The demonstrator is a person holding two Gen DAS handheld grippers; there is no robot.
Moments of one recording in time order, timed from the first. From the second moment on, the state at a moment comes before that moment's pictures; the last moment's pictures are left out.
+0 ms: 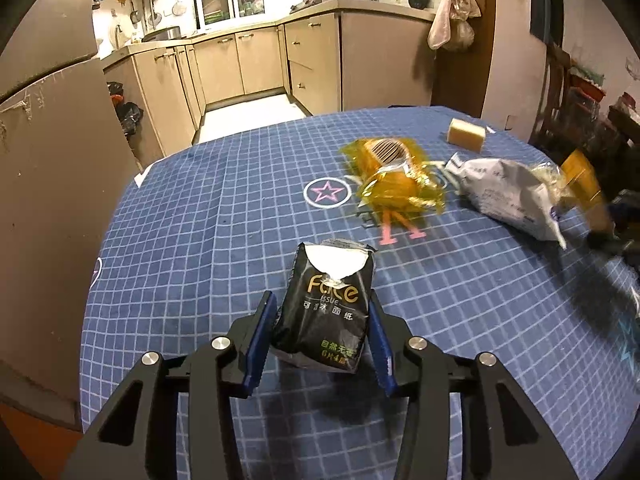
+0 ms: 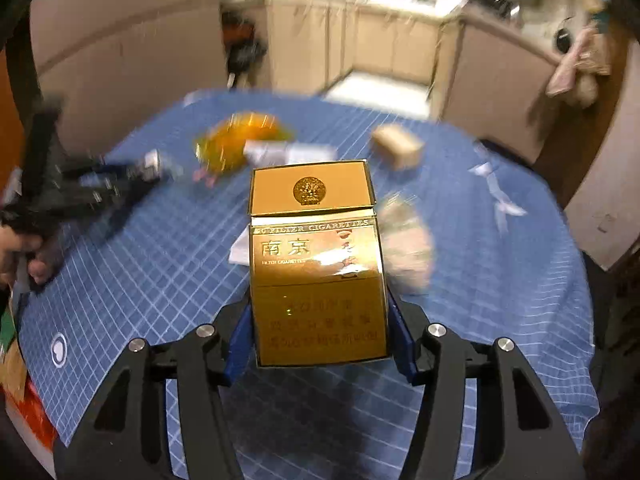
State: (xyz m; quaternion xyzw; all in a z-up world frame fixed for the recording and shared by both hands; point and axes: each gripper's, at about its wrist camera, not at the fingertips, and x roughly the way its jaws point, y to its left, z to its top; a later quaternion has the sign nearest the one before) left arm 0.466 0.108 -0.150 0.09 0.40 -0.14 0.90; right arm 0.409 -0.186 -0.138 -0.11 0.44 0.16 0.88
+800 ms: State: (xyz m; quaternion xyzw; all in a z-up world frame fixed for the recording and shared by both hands) left arm 0.250 -0.091 -0.060 0.04 0.25 -0.24 0.94; right arm 0.150 -0.371 -0.081 0.02 0.31 -0.05 0.95
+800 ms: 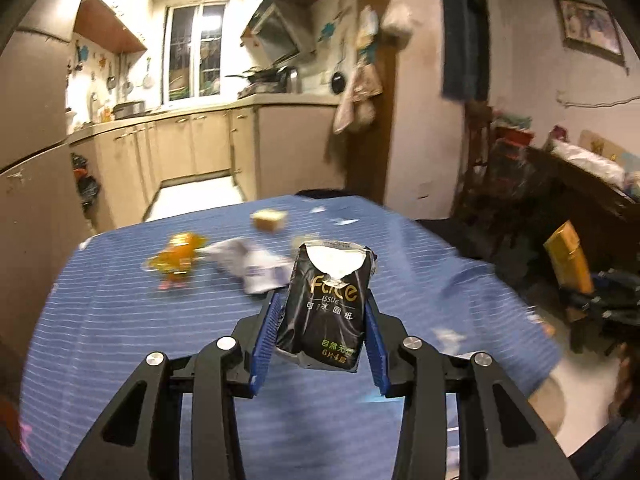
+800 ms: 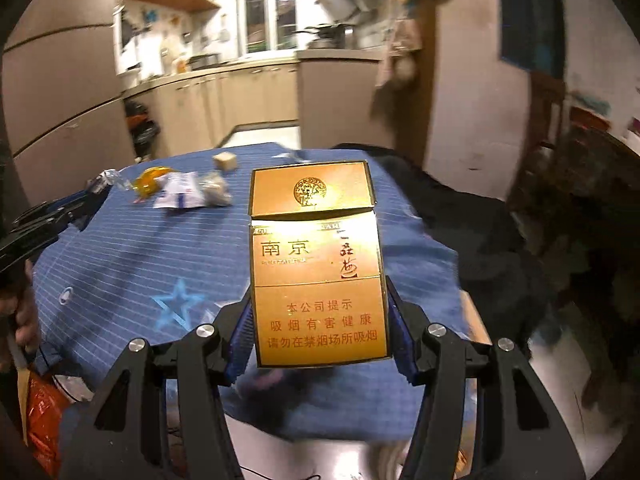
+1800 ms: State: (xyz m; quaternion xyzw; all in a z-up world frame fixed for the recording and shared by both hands) left arm 0.053 -0.442 -0.105 0.11 0.29 -0.44 0.84; right arm -0.025 -0.549 -0.120 0.12 0.33 -0.24 0.90
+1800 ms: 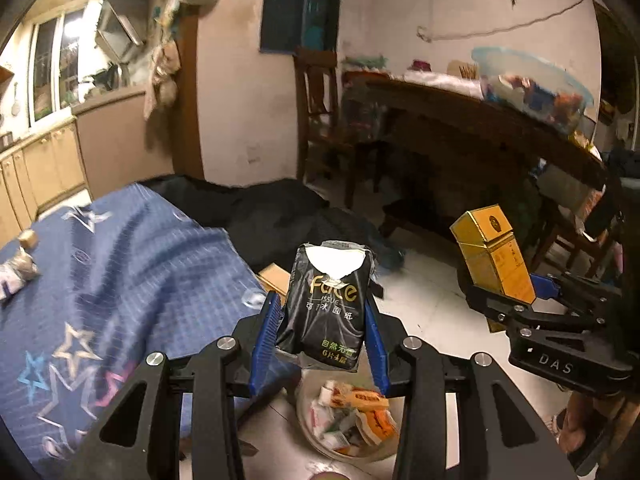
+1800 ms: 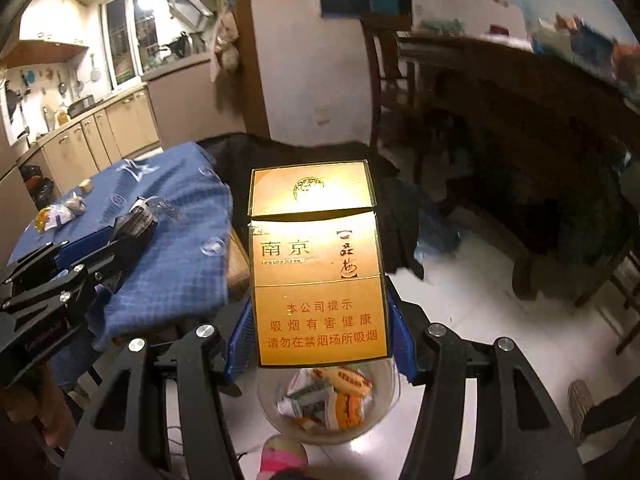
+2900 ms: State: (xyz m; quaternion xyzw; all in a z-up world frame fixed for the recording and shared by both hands) left arm 0.074 -0.517 -0.244 0.20 0.40 -0.42 0.79; right arm -0.023 -0.605 -0.224 0.21 0.47 -0.21 0.83
